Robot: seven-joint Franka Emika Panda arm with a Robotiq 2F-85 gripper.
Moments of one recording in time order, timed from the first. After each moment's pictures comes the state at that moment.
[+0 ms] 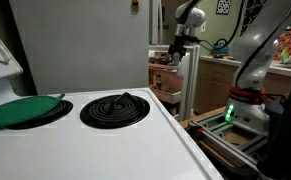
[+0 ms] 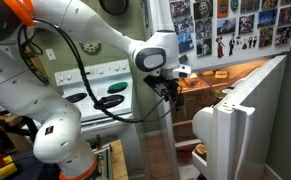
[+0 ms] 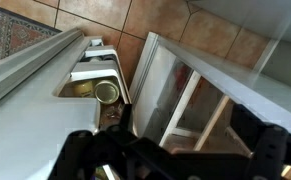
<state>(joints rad) 0.10 -0.35 -0.01 -2.54 0.19 2.28 -0.16</state>
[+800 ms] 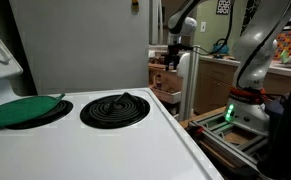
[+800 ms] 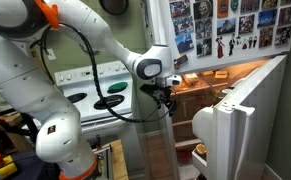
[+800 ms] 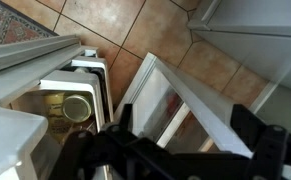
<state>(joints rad) 0.16 -0.24 0.09 -2.57 0.14 2.34 -0.18</state>
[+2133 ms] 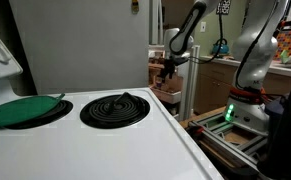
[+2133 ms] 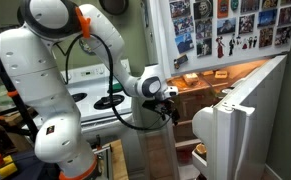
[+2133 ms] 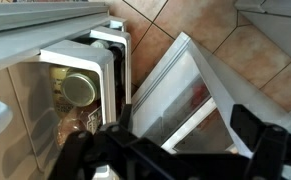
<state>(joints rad) 0.13 -0.02 0.17 -2.64 -0.26 2.76 0.13</state>
